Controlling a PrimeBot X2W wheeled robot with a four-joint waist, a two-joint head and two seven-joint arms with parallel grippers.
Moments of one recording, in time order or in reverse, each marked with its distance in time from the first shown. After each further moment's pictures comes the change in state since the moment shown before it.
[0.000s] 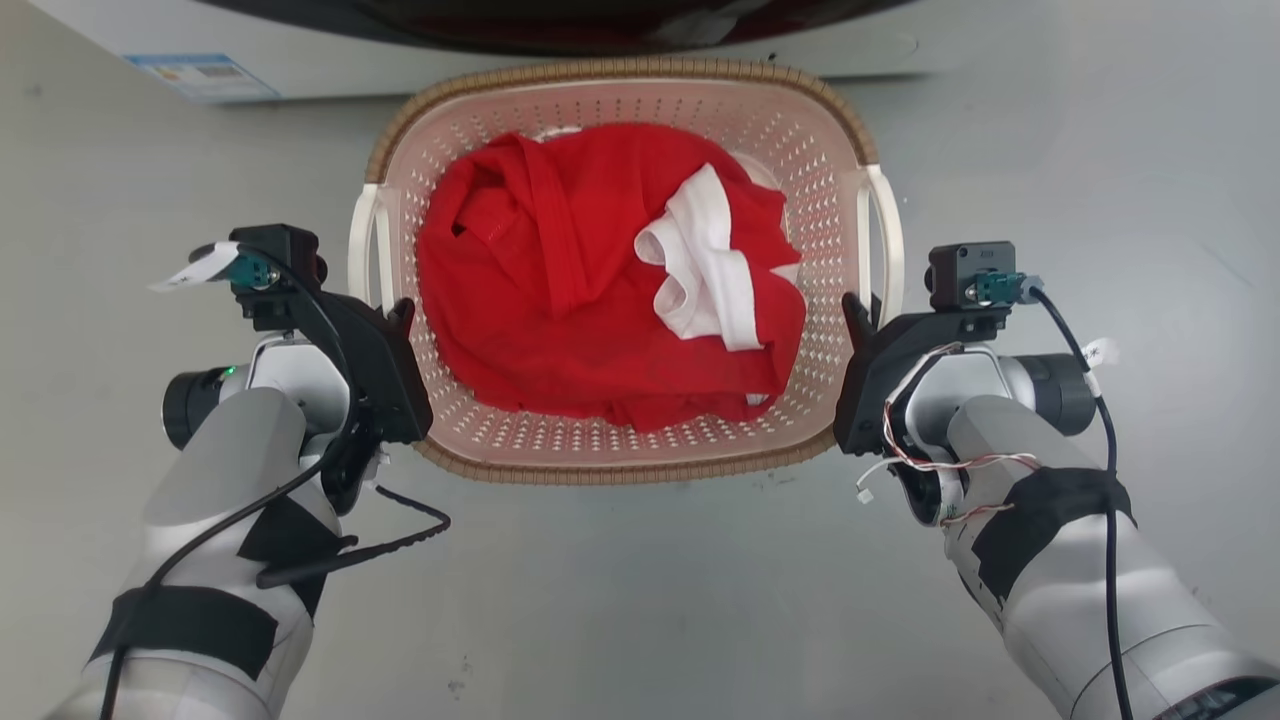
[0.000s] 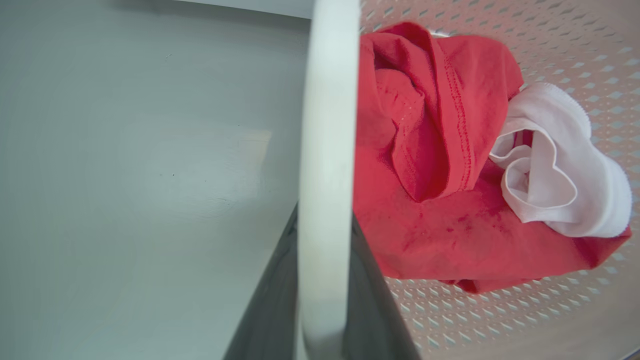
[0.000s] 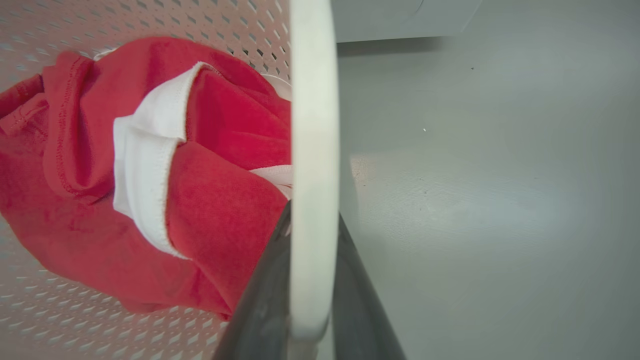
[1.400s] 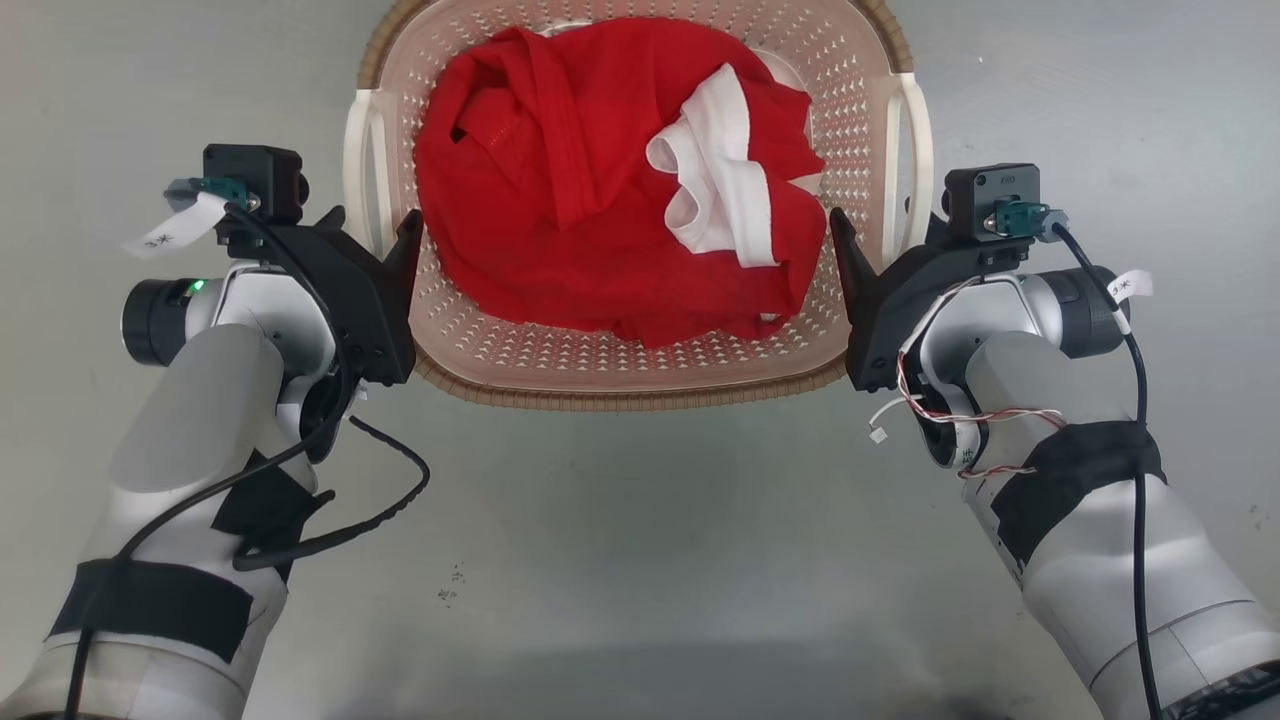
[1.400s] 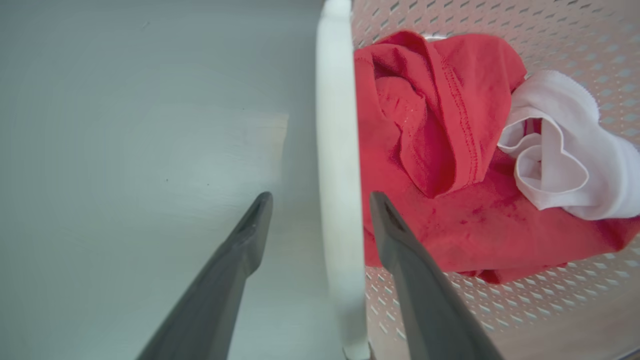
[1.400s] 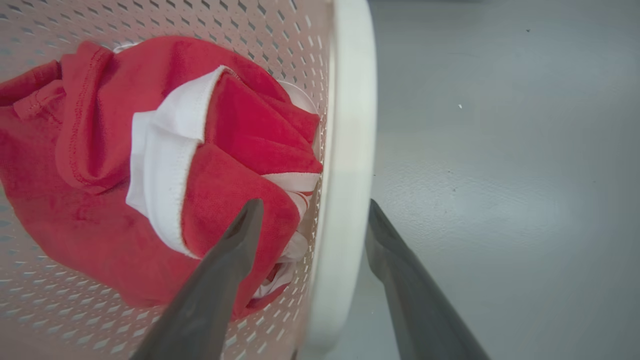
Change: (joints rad) left arm -0.006 0.042 0.033 -0.182 0.128 0.008 0.012; right arm -0.002 -0.032 -0.100 -0.188 -0.184 -0.019 0.048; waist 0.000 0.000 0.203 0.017
